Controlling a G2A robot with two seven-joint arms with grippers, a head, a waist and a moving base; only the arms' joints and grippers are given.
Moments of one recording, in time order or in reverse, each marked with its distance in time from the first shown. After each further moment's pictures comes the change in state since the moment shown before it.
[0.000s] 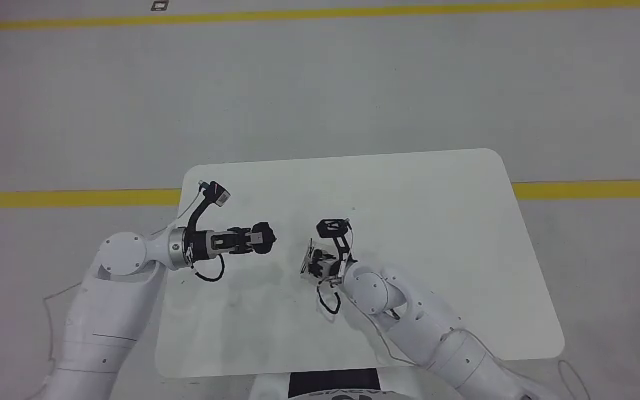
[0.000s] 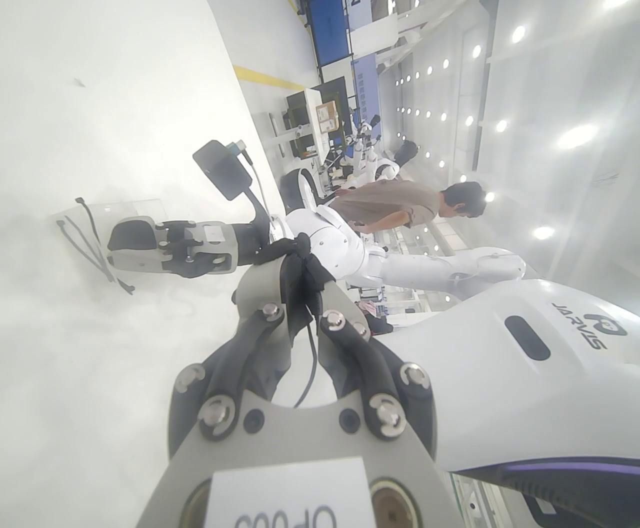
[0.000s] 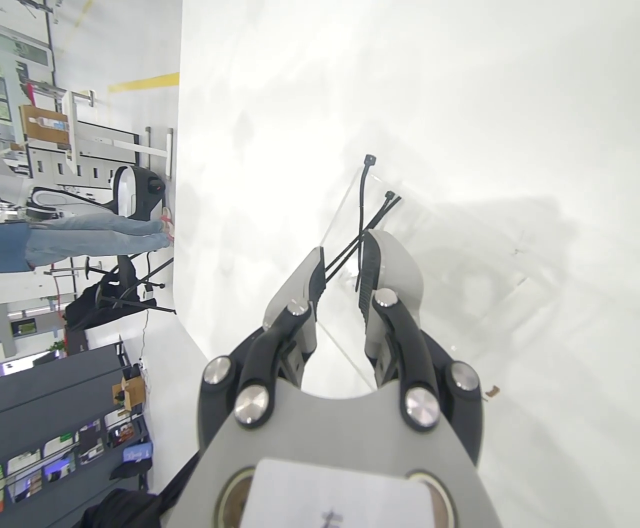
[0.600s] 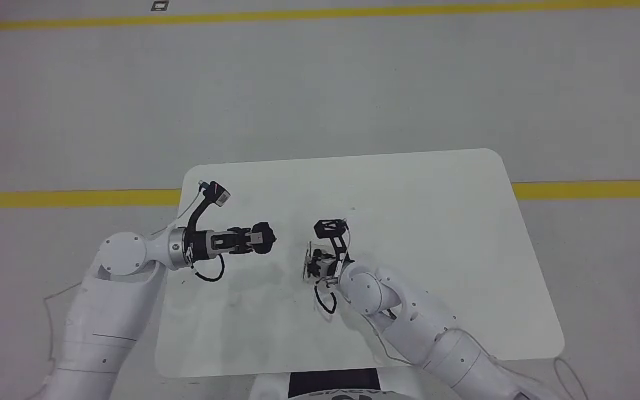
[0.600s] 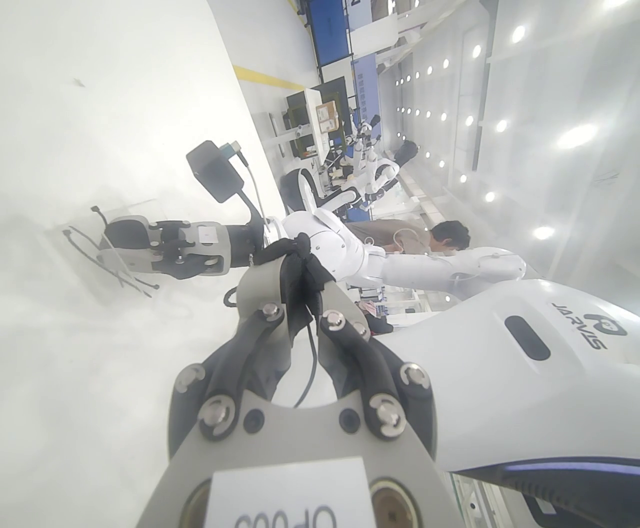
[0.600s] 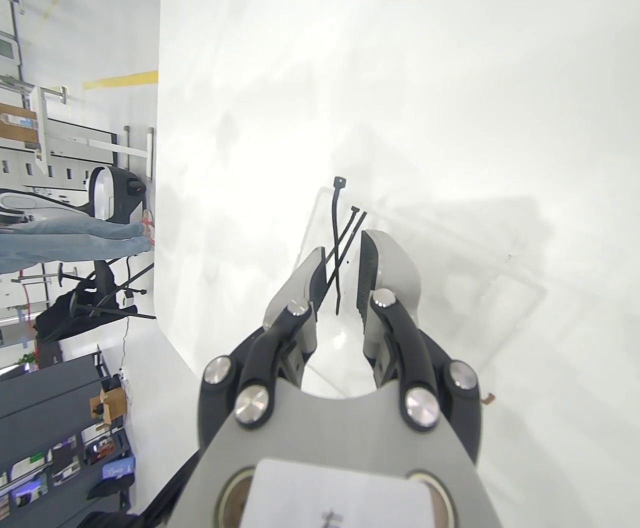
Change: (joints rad) left arm 0.000 0.000 0.000 0.000 0.000 0.000 0.000; right arm 0.010 -0.017 -0.017 0.020 -0.037 0.036 -0.011
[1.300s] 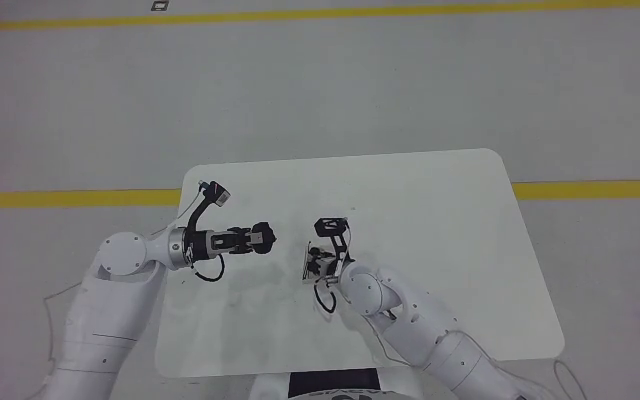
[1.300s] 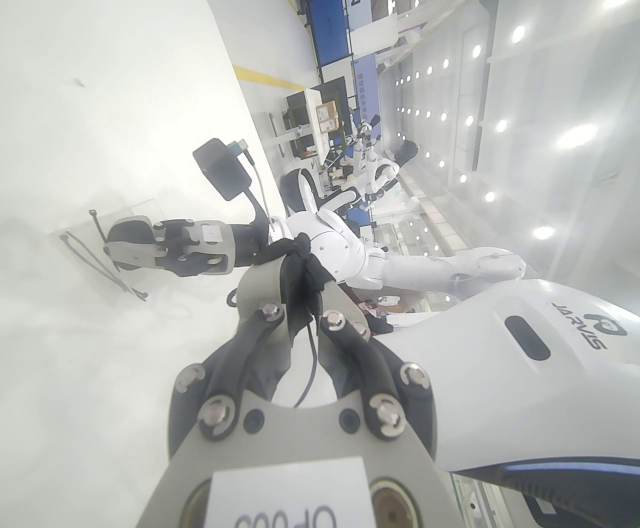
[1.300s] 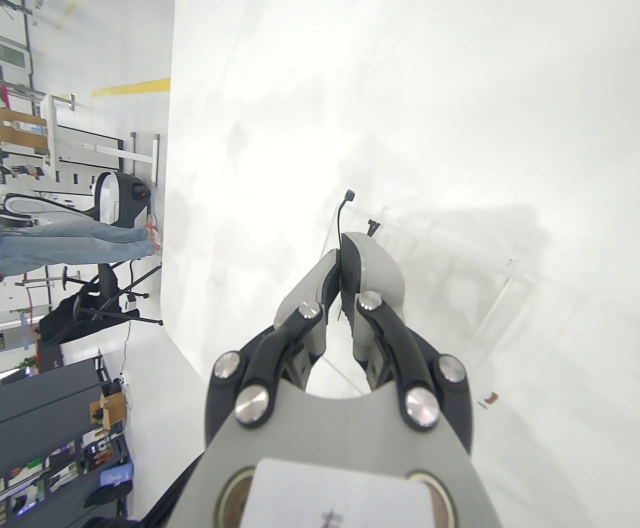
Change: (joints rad) left arm 0.000 0.000 0.000 0.000 0.000 0.000 0.000; right arm -0.024 -0.003 0.028 -0.035 -0.016 -0.004 -0.007
